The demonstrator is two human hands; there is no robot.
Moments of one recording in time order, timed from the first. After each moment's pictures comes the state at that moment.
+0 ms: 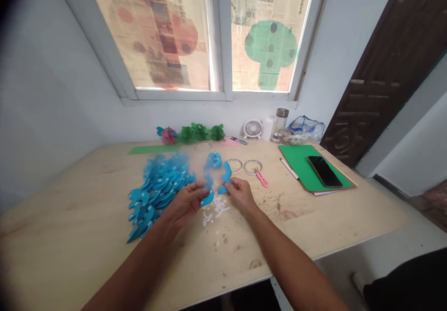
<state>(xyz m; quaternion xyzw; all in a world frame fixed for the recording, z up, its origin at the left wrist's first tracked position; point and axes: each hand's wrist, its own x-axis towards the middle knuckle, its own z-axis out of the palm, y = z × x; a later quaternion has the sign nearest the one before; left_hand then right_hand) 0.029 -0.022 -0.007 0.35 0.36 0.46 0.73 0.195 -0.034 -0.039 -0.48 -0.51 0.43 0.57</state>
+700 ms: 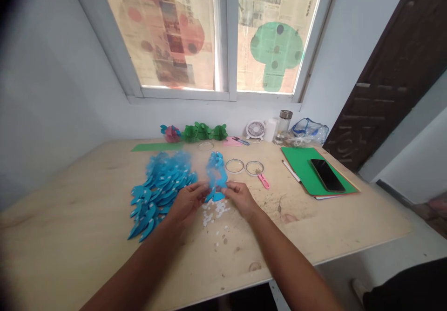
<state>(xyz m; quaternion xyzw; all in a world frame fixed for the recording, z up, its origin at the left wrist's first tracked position) 0.031 -0.017 -0.017 0.35 0.41 0.50 0.68 0.195 -0.040 -0.031 -0.38 -0.52 0.54 0.54</state>
